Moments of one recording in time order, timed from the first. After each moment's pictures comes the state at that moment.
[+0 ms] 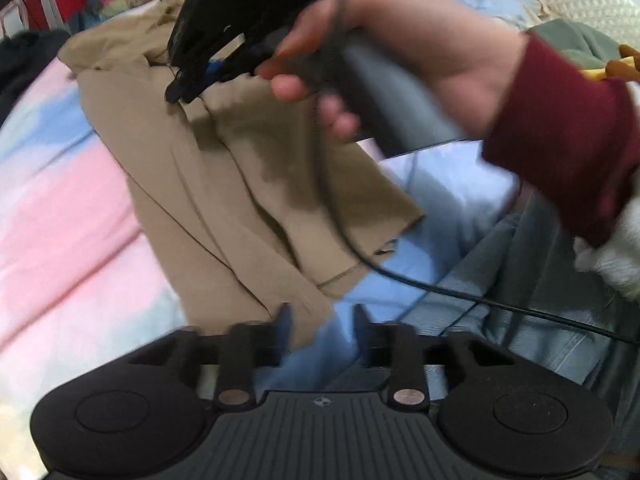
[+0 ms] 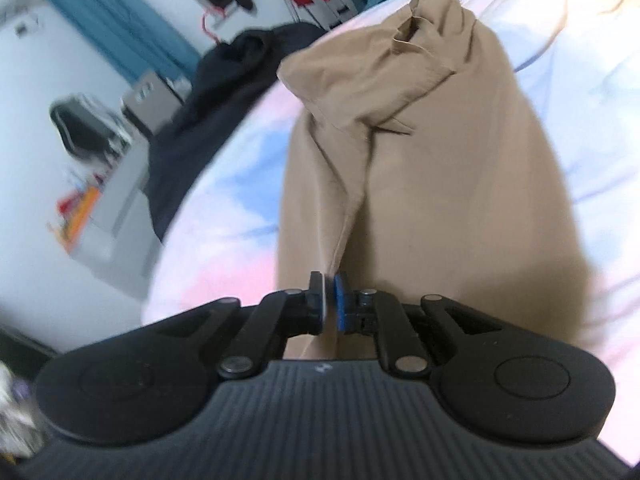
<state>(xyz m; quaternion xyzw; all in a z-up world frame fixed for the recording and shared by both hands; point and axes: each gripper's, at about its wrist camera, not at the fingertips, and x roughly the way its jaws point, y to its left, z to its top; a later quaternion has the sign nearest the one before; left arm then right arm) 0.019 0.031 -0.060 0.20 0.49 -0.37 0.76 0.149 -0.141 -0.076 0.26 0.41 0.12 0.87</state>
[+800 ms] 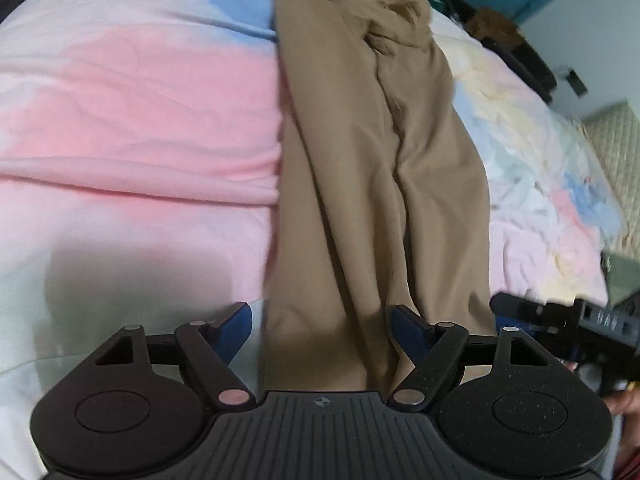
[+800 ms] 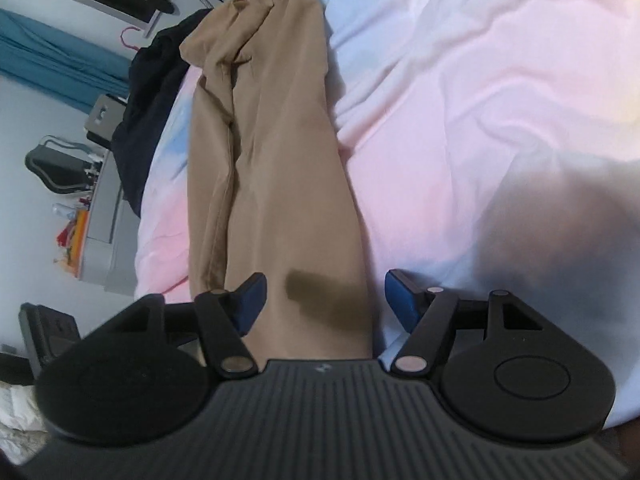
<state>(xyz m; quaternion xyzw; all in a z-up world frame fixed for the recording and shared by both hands) 0.112 0.094 -0.117 -0.09 0.56 -0.23 0.79 0.007 -0.230 -0.135 0.41 0.46 0.08 0.78</state>
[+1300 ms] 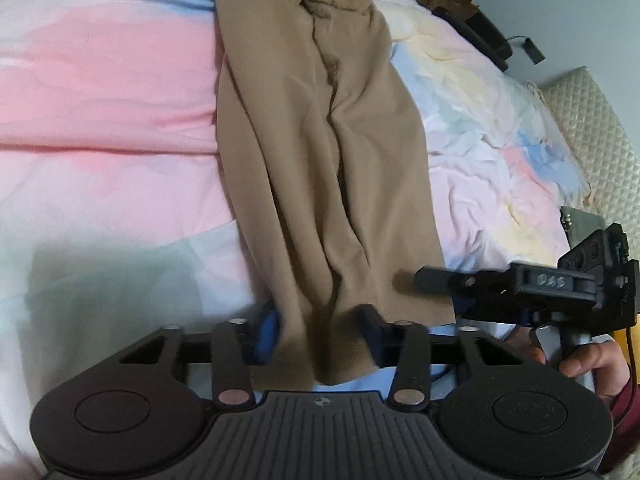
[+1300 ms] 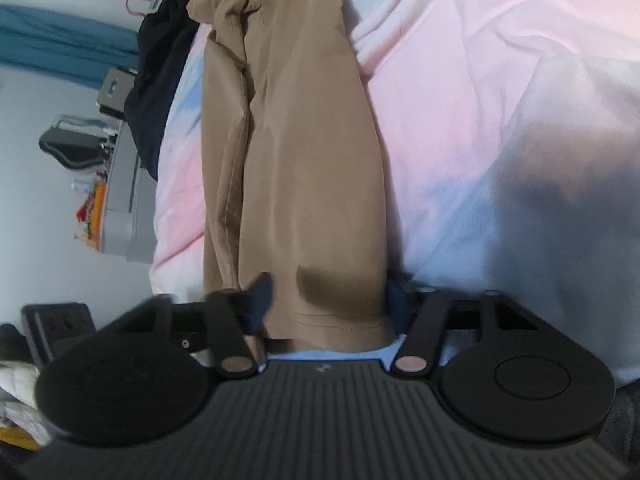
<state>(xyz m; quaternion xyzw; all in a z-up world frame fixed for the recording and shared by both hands) 0.075 0.099 -0.109 -0.11 0.56 -0.29 0.77 -0.004 -0.209 -0.142 0.41 0.50 0.12 0.75</state>
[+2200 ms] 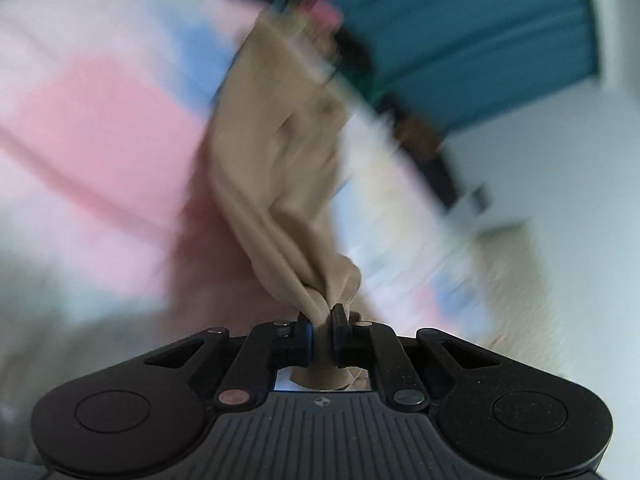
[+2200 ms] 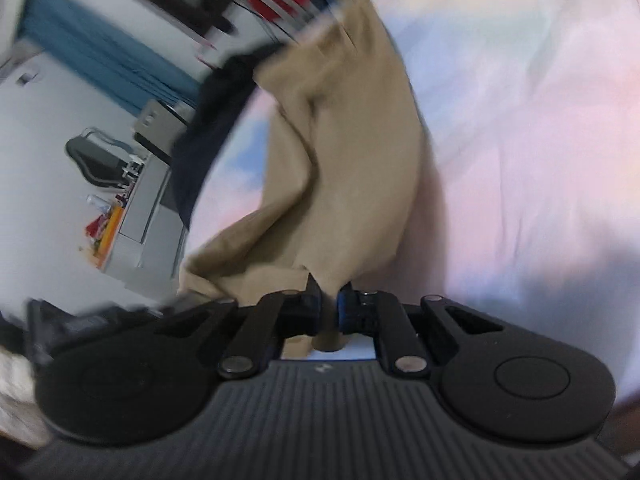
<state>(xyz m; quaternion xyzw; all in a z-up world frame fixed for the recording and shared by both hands) 0.072 0.148 -0.028 -0.35 0.42 -0.28 0.78 -0.024 -0.217 -0.038 0.35 0.37 0.11 0.86</state>
